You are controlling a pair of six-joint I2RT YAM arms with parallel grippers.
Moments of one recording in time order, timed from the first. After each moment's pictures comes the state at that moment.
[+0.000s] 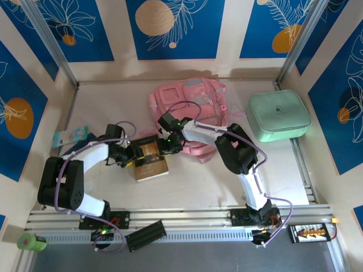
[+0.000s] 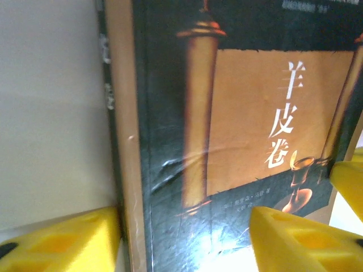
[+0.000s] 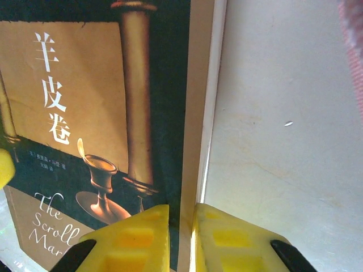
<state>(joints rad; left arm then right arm) -0.16 1.47 0.69 -0.48 0.43 -0.54 0.80 2.13 1.55 -0.67 -0.33 0.54</state>
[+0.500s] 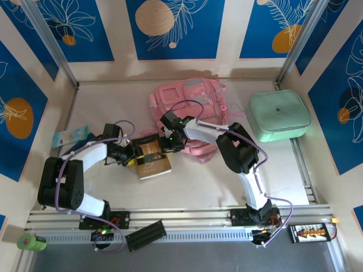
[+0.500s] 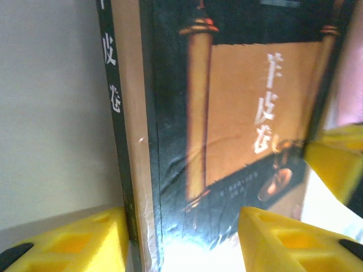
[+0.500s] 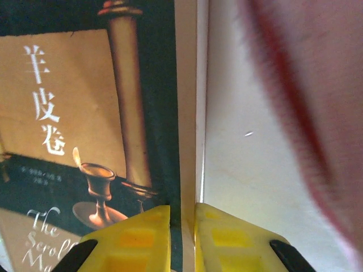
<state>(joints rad) -0.14 1.44 0.69 -0.46 0.54 -0.54 0.78 2.13 1.54 -0.67 -0.33 0.55</state>
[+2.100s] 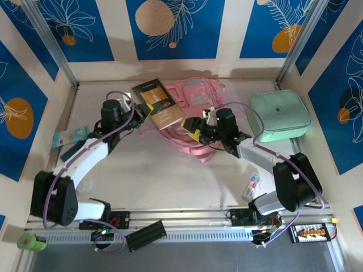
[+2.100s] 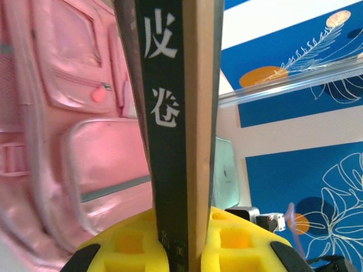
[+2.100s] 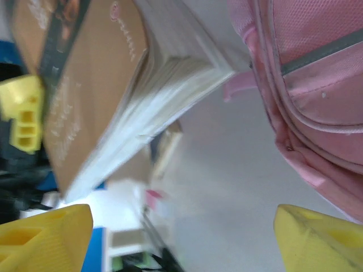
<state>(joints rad) -0.31 1.36 0.87 0.21 0.46 -1.08 0.45 1.43 0.75 0.28 -0.62 1.10</state>
